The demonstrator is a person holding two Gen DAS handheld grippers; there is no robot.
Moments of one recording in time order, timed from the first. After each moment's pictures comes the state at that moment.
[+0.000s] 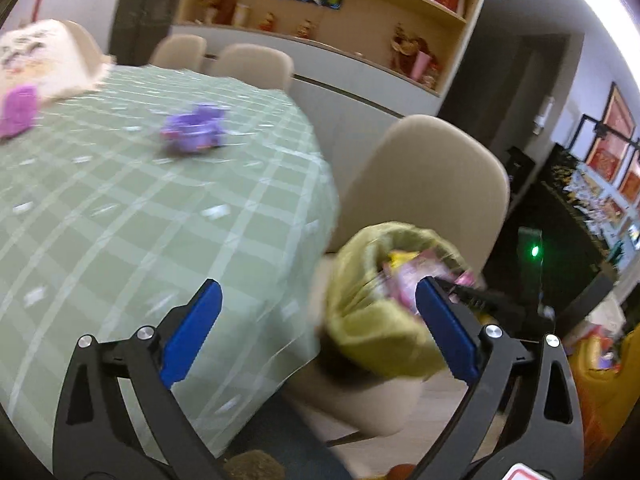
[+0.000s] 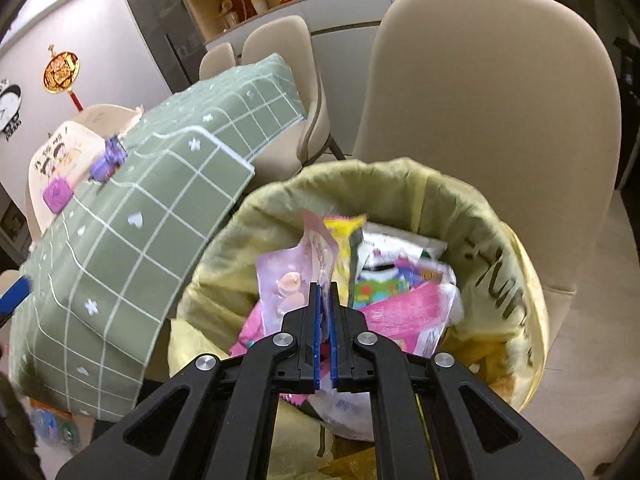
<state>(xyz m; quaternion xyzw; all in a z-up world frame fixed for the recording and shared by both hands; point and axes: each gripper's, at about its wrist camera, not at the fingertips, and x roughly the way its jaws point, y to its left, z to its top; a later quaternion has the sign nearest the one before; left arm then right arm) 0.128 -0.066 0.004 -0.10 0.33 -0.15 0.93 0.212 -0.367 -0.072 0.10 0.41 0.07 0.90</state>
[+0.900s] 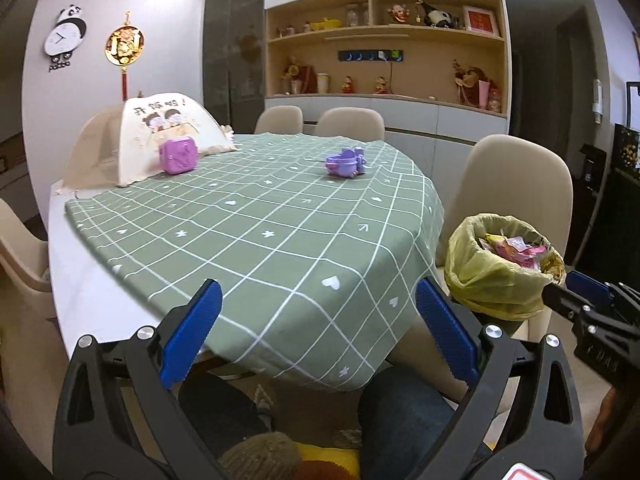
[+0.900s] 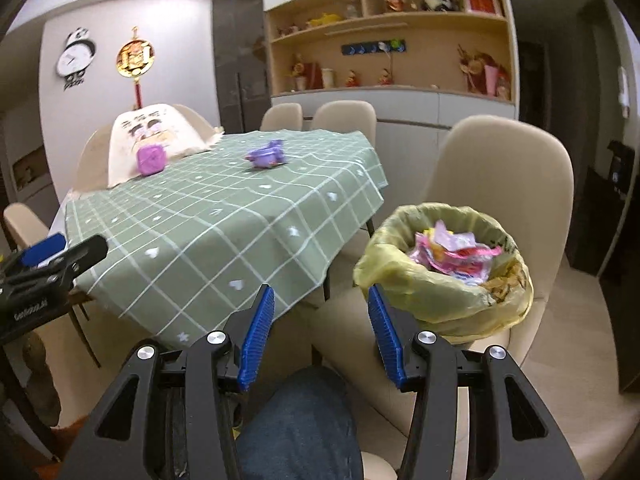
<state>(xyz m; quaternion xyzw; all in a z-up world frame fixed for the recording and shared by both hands) -0.035 -0.007 0.007 0.00 0.22 0.03 0.97 -0.025 -0.207 -0.006 0.00 0.25 0.10 0.96</state>
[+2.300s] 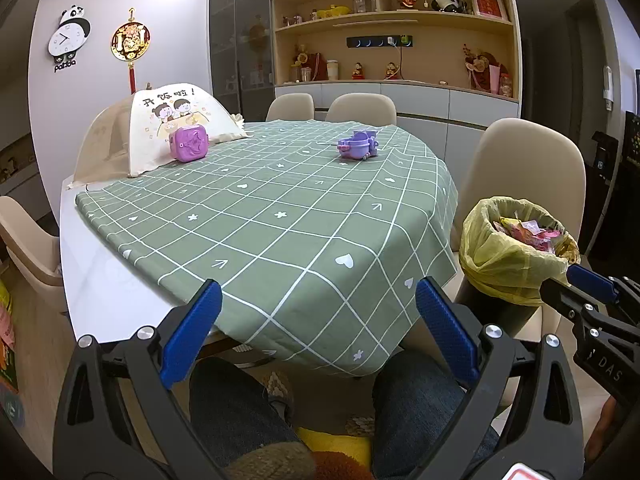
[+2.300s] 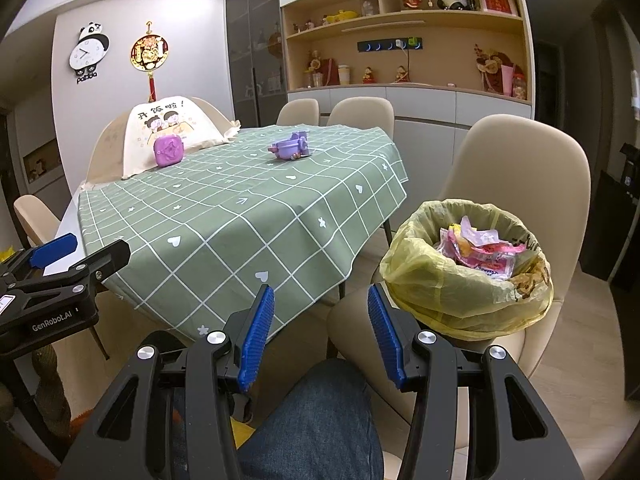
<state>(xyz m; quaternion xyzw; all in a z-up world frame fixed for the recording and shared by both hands) -0.034 -0.009 -0.005 0.01 0.25 0.05 0.97 -0.023 -0.196 -0.015 0.00 0.27 0.12 0.96</state>
